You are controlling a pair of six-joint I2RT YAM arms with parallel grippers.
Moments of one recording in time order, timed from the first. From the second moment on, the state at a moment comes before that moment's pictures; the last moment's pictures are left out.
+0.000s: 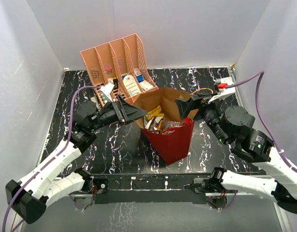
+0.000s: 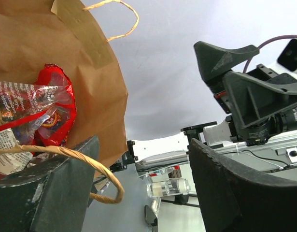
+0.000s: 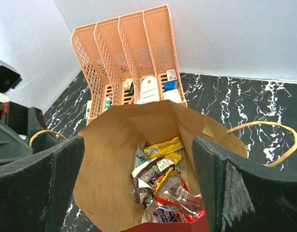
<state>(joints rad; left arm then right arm) -0.58 0.91 0.83 0.09 0.53 -1.14 0.99 0.80 1.25 -0.46 0.58 0.24</state>
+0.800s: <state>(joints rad) -0.66 0.98 0.81 0.06 0.35 -1.10 0.99 0.72 1.23 -0.47 0.61 0.24</state>
